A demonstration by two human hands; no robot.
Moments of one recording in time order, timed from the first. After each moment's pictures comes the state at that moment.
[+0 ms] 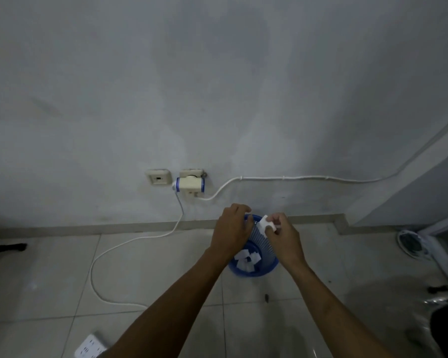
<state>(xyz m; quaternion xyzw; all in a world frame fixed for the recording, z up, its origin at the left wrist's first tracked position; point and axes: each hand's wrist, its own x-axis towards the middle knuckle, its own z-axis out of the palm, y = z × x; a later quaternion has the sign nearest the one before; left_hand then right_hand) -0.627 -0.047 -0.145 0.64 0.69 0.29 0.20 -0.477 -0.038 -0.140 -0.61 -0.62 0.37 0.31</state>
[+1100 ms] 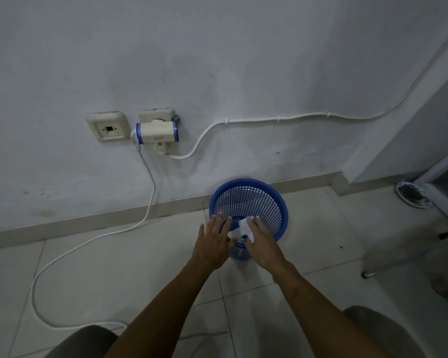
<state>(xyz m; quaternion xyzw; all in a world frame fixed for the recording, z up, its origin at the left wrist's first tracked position) -0.654 -0.070 -0.431 0.74 0.65 0.01 0.18 -0.499 -0.064 -0.406 -0.65 -0.69 0.31 0.11</state>
